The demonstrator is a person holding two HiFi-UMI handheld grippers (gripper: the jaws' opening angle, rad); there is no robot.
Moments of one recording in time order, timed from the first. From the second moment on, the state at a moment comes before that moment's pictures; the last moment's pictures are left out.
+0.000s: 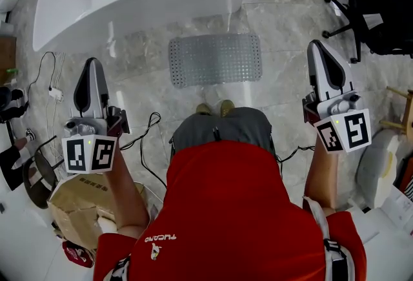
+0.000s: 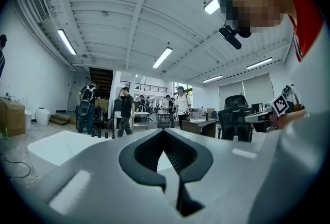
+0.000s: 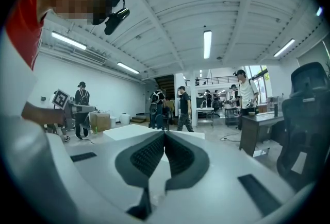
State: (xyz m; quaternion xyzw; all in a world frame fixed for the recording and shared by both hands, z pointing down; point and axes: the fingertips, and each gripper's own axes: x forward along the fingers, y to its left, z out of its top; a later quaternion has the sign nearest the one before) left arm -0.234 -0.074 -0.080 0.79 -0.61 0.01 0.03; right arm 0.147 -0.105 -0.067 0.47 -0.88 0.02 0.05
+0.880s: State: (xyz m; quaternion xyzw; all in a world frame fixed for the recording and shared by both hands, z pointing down) left arm -0.254 -0.098 0.015 0.78 -0.62 0.02 0.04; right arm 0.162 -0.126 0.017 0.50 -0.86 0.02 0.06
